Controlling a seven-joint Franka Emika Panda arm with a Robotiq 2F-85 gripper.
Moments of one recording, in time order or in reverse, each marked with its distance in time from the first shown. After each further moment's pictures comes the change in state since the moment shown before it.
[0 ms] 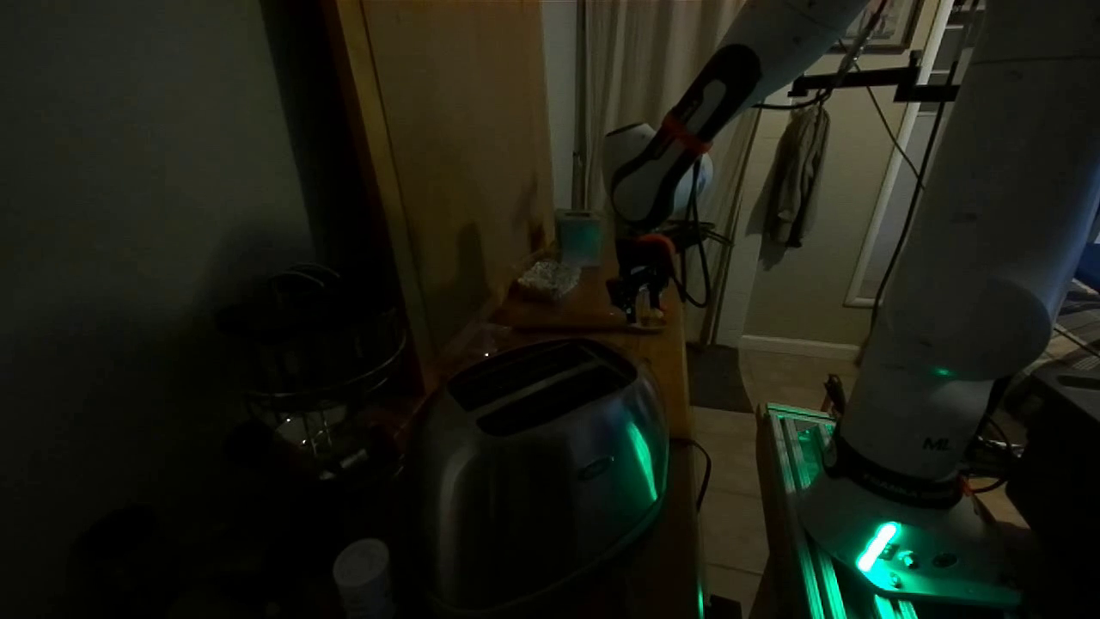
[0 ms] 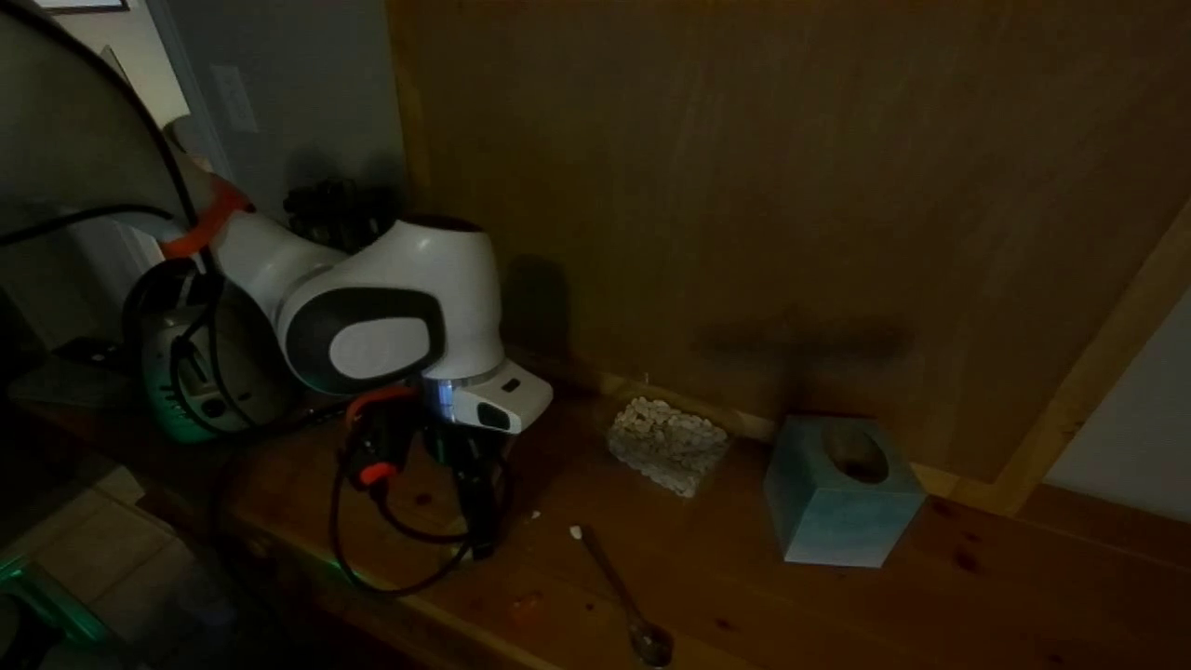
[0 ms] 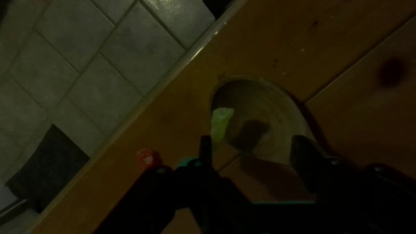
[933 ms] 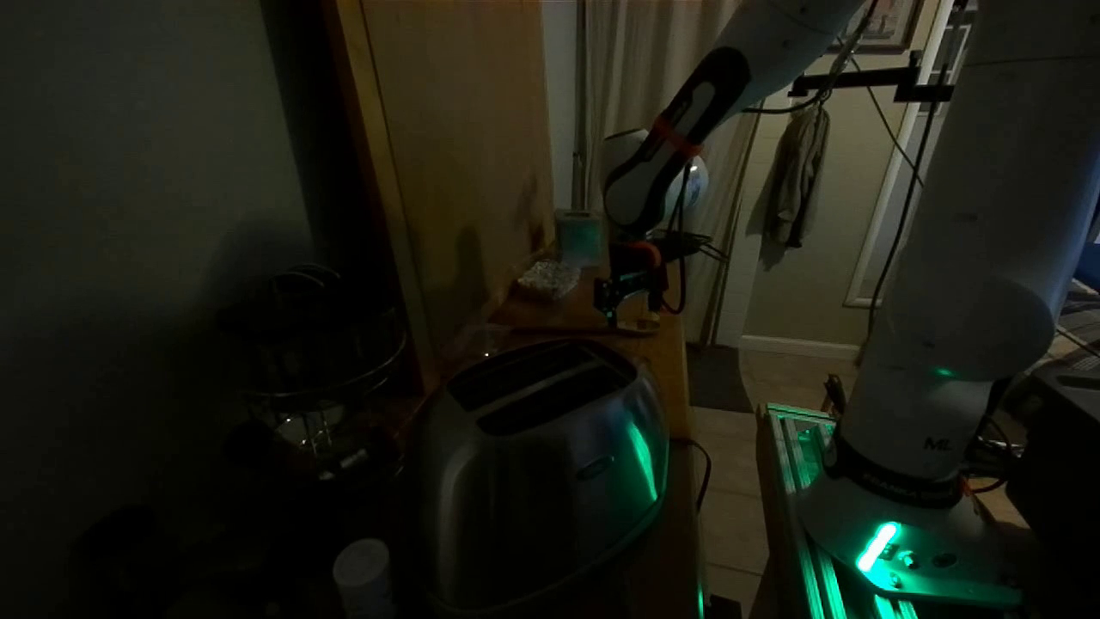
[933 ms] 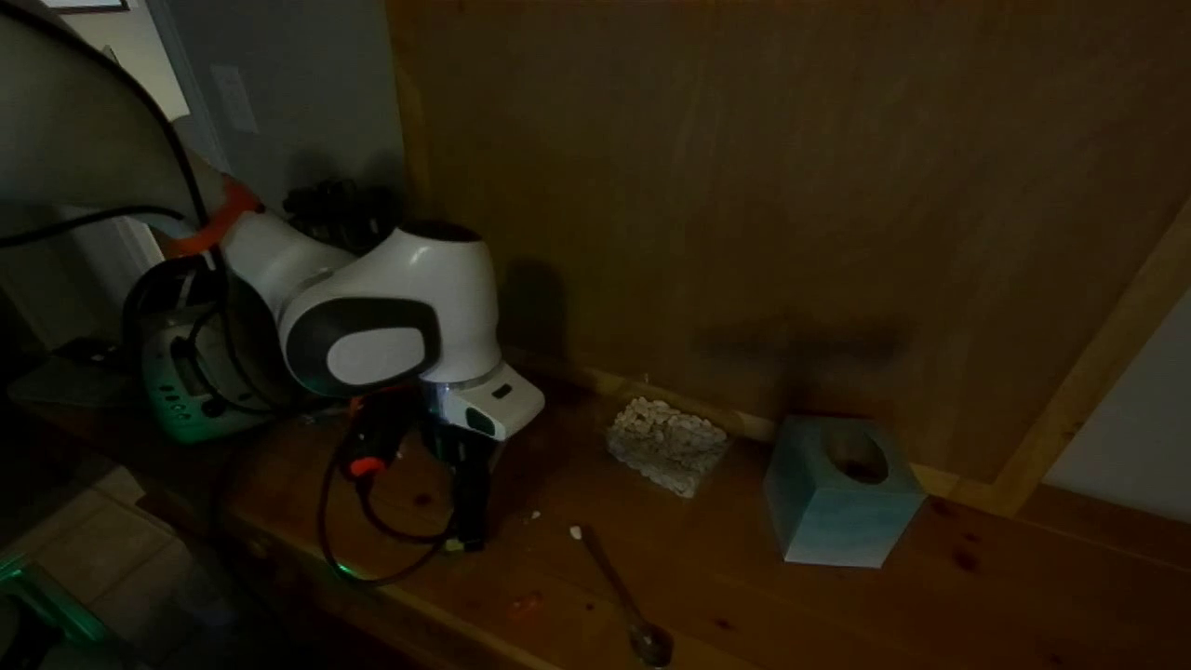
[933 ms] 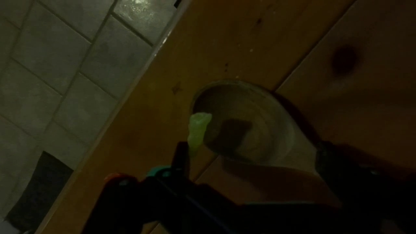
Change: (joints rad) arm 0.017 0.018 0.012 -0.013 0.110 0.042 0.087
